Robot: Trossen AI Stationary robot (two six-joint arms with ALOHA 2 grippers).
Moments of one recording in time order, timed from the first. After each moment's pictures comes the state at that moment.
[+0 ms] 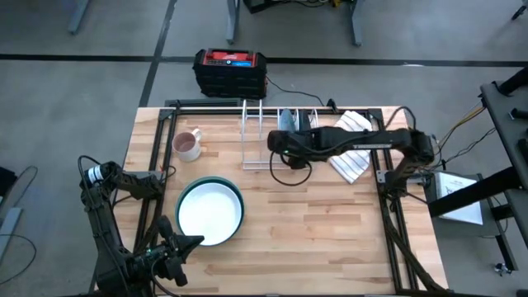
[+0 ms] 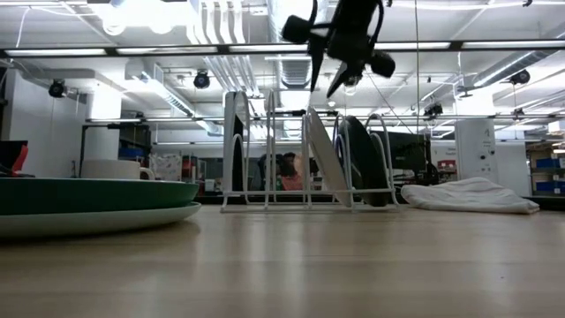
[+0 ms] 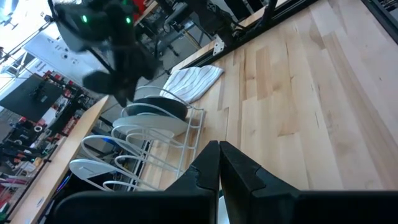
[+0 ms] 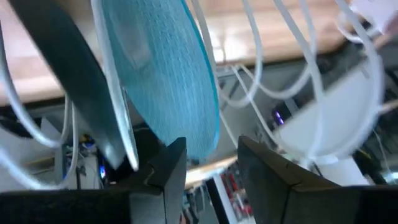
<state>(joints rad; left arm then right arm) -1.16 1.74 1.57 -1.57 -1.24 -1.06 -0.05 1.73 1.56 -0.89 0.67 -1.86</state>
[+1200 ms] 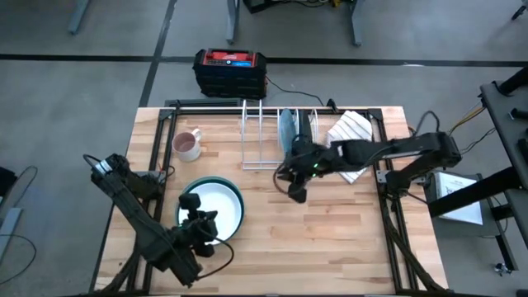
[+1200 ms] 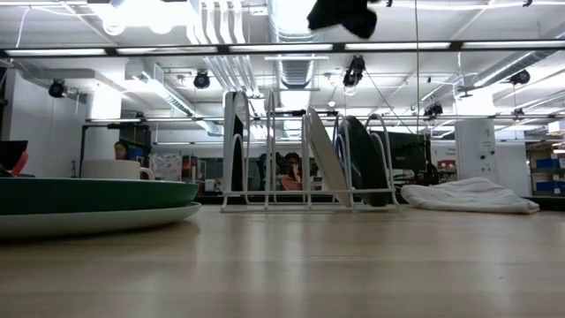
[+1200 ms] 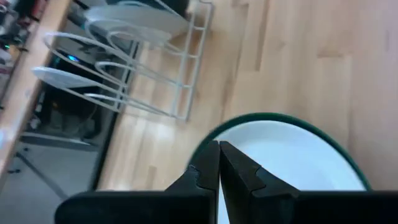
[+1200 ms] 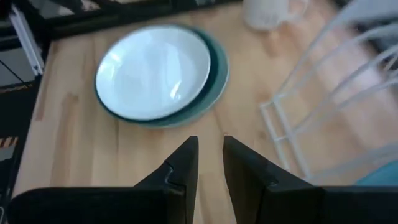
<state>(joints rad) -0.84 1.71 1.55 -1.52 -0.87 -0.95 0.10 1.49 1.33 -0.54 0.10 0.25</state>
